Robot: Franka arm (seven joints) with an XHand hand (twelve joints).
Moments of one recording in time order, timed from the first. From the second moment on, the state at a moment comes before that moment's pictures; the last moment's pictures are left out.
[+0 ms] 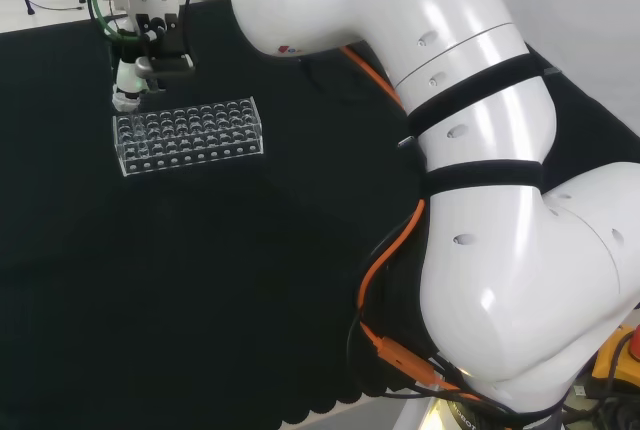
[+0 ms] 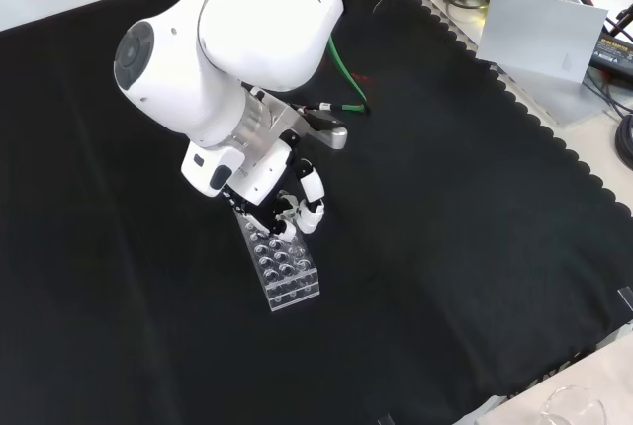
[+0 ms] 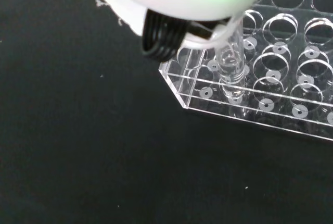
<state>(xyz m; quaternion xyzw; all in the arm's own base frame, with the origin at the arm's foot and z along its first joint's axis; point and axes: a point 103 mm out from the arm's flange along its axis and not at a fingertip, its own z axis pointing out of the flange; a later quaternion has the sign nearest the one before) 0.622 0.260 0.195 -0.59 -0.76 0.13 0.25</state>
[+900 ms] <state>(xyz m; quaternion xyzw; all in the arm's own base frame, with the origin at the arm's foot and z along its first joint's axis) 0.617 0.267 0.176 -0.58 -0.76 0.14 0.26</state>
